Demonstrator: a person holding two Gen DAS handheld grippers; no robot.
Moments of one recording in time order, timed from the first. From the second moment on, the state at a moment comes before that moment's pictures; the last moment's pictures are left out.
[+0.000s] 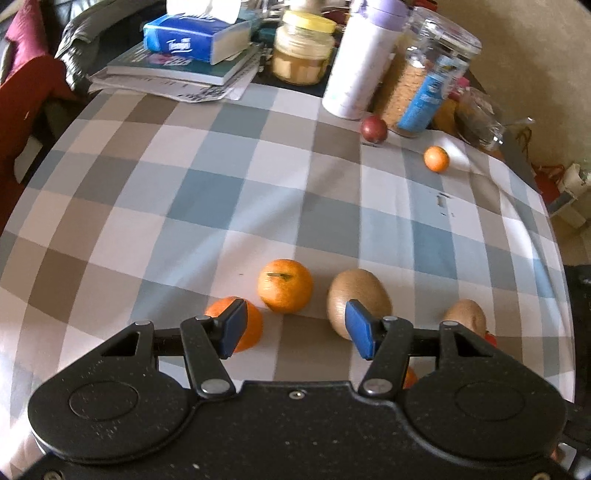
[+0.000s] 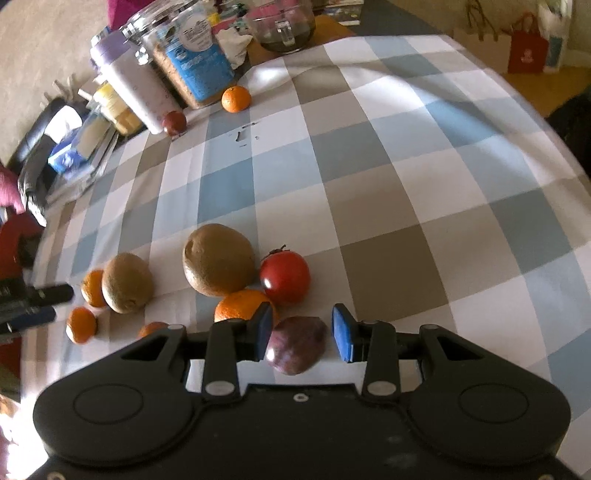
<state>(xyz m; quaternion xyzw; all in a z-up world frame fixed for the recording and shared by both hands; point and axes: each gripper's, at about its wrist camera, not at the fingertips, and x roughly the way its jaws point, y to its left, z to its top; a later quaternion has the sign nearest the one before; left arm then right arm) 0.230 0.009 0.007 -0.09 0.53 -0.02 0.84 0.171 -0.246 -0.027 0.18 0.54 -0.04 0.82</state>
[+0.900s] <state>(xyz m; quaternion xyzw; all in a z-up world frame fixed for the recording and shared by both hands) 0.203 -0.067 0.003 -0.06 0.51 -0.01 0.86 0.139 -0.226 -0.032 0.04 0.44 0.02 0.90</state>
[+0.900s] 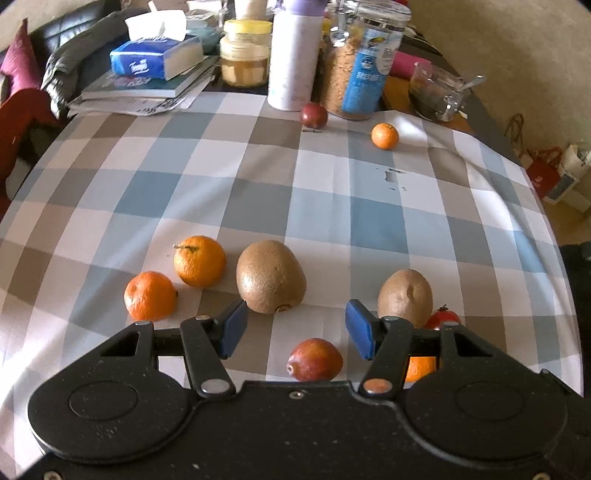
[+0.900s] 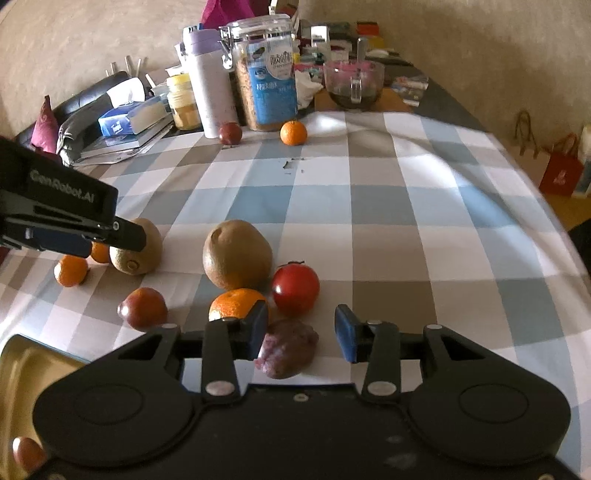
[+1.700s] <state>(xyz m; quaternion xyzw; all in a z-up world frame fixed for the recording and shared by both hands) 0.198 -0.065 0.000 -0.02 0.51 -0.01 0.86 0.135 -0.224 -0.030 0.01 0.43 0.05 0.90</state>
